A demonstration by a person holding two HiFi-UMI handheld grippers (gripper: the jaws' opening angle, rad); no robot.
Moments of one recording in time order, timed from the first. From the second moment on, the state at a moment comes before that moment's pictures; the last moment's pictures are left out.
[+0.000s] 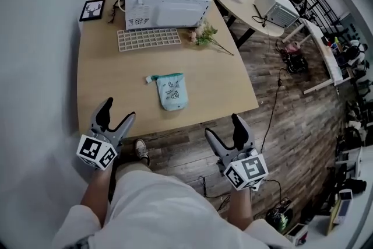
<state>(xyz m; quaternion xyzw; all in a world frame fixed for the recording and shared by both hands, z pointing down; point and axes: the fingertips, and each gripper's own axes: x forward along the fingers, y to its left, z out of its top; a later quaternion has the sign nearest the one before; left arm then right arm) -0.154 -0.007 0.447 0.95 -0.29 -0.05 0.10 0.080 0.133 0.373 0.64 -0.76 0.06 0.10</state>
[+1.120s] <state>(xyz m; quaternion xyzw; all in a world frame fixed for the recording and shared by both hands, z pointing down) -0.023 -0.156 0.588 0.94 -0.27 0.13 0.16 0.138 -0.086 0.418 0.56 -0.80 0.11 0.16</state>
